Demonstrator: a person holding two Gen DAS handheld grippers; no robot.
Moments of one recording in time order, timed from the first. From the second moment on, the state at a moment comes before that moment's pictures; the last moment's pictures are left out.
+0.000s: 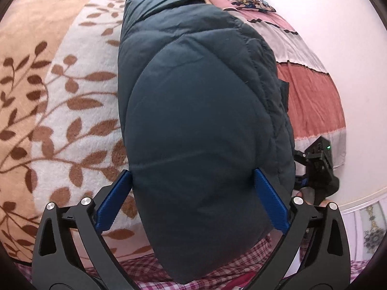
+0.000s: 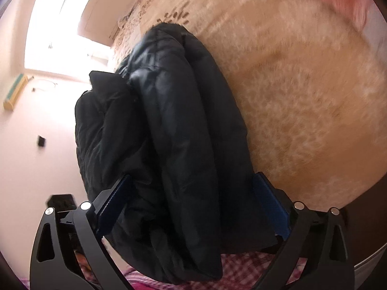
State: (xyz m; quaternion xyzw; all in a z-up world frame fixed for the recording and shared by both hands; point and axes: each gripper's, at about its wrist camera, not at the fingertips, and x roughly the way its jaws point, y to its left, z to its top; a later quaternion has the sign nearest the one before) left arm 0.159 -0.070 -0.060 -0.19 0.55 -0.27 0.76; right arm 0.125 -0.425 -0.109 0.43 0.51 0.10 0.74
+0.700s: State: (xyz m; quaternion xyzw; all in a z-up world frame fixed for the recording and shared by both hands) left arm 0.163 -0.076 -0.081 -0.22 0.56 -0.28 0.74; right arm 0.129 -0.426 -0.122 0.47 0.51 0.15 0.70
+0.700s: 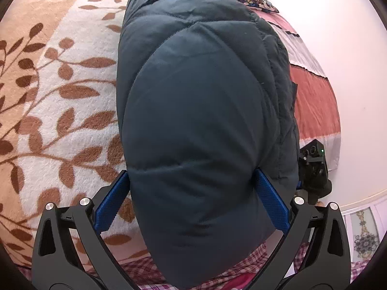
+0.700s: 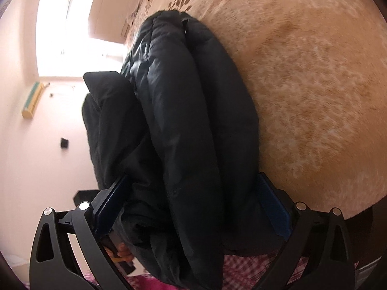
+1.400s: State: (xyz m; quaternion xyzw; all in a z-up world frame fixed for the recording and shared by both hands) left arm 0.171 -0.070 -0.030 -0.16 0.45 -0.28 0.83; right arm 0.154 -0.354 -0.063 0.32 0.47 0.19 0.80
